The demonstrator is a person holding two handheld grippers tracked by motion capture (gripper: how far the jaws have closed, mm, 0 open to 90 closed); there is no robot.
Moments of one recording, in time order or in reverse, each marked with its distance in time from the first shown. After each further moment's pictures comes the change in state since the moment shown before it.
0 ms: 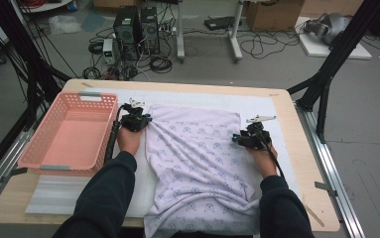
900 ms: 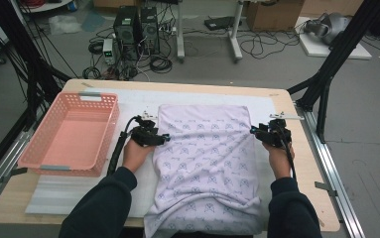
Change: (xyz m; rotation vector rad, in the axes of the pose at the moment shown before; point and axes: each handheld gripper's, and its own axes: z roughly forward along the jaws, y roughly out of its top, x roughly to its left) left arm -0.058 -0.020 -0.027 0.076 -0.211 0.176; right arm -0.027 -0.003 -0.053 -0.155 -0.084 0.093
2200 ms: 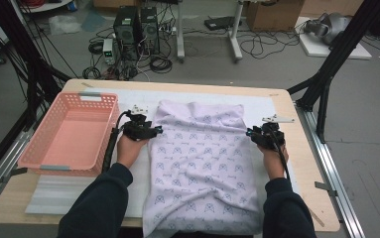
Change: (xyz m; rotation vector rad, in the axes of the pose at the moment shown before) left arm 0.026 0.002 -0.017 -0.074 -0.036 -0.147; right arm 0.013 -0.009 0.012 0.020 -0.015 -0.051
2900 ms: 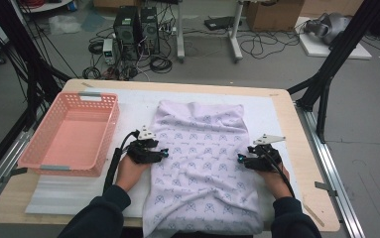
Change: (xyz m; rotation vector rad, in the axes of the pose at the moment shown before) left arm -0.047 -0.039 -0.018 0.036 -0.017 0.221; right arm 0.035 -0.039 -0.020 0.139 0.136 -0.153
